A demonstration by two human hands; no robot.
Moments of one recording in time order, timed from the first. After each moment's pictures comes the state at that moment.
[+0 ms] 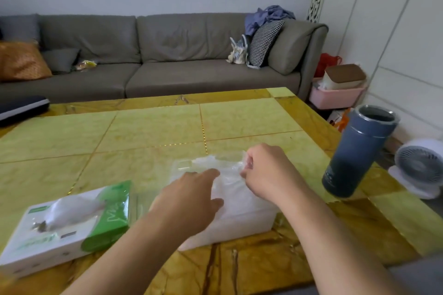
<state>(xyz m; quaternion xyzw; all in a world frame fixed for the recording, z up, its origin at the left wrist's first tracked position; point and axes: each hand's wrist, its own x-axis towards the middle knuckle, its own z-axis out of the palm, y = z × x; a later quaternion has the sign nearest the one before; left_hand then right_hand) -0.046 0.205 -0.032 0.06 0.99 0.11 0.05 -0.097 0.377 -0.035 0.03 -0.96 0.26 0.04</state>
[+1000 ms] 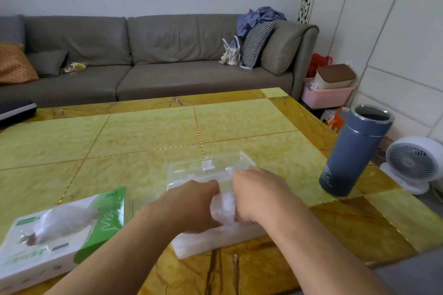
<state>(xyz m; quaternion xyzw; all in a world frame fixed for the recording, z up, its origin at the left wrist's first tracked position) -0.085 0.194 -0.065 0.13 0.98 0.04 0.15 -0.077 0.353 -0.029 0.10 -0.99 0.02 -0.11</state>
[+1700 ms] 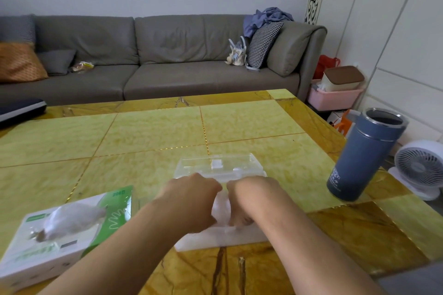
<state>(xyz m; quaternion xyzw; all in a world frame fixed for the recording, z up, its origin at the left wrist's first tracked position) -0.075 0.192 -0.037 0.16 0.98 -0.06 0.09 -0.109 0.323 -0.032 0.10 -0.94 -0.10 -0.32</state>
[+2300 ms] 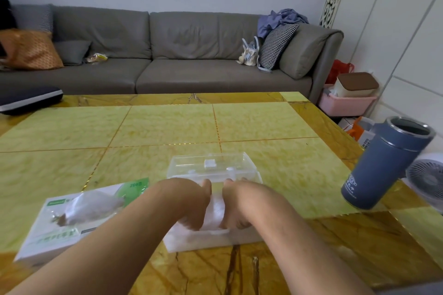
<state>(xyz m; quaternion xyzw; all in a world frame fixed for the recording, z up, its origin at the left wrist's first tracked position) -0.075 0.166 -0.026 0.07 0.94 -0.11 0.31 -0.093 0.286 -0.035 0.09 -0.95 -0.02 -0.30</state>
